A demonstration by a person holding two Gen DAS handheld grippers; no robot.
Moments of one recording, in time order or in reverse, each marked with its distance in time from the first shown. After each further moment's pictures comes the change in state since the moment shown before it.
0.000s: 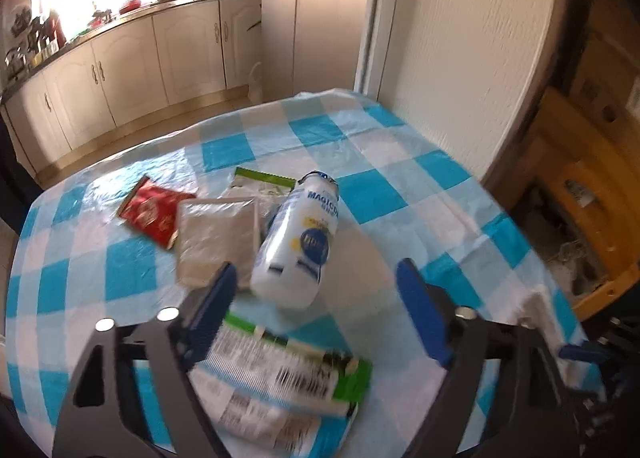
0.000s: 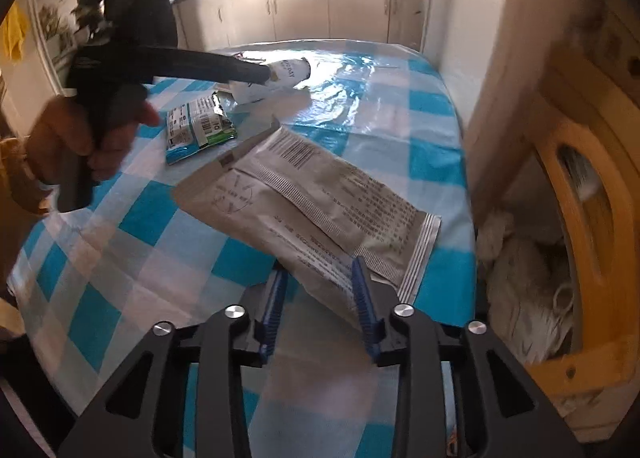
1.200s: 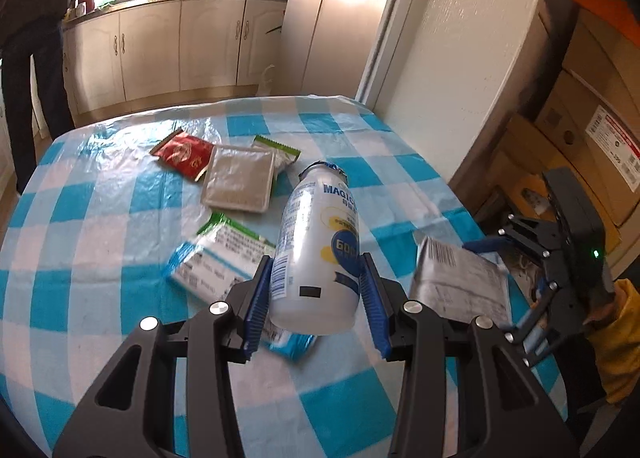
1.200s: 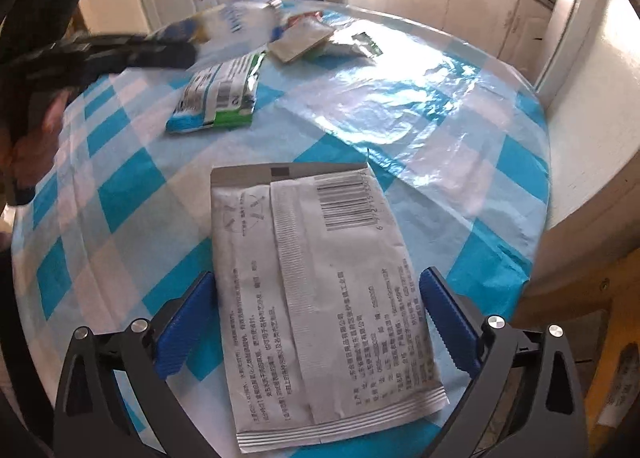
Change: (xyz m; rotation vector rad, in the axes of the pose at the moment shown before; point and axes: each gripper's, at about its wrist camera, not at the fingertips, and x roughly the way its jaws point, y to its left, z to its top) left arm -0.072 0.012 -0.062 -0.172 -0.064 -0.066; right arm 0.063 -0.018 0.061 -0.381 0.126 0.212
